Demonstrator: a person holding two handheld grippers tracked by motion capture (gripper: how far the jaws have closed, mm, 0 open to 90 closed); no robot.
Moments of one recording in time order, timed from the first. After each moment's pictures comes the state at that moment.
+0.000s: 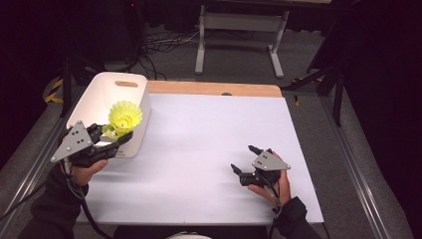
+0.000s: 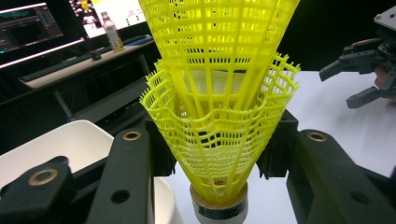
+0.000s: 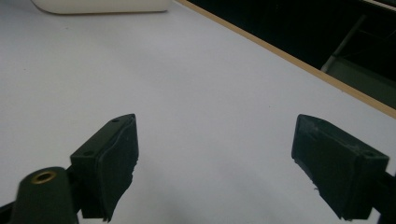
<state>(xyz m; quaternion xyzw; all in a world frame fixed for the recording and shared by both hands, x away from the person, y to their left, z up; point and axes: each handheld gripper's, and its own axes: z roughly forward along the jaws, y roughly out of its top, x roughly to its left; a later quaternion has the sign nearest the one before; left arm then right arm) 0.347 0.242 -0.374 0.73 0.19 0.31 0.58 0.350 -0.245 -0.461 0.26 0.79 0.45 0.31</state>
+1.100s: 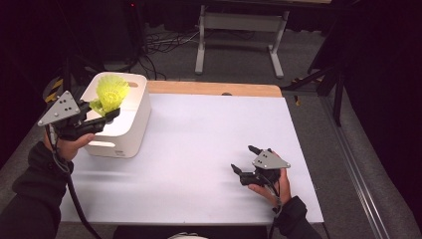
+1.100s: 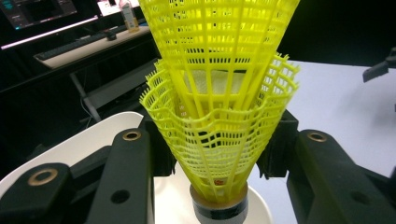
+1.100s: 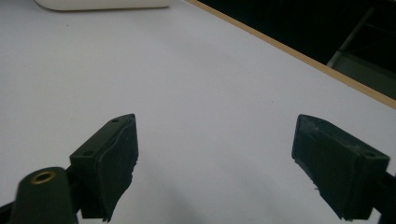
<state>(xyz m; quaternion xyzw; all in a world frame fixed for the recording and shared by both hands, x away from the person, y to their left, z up) 0.399 0.272 -0.341 0.74 0.23 0.30 0.55 0.355 -0.247 -0.464 0.26 0.80 0.45 0.30</state>
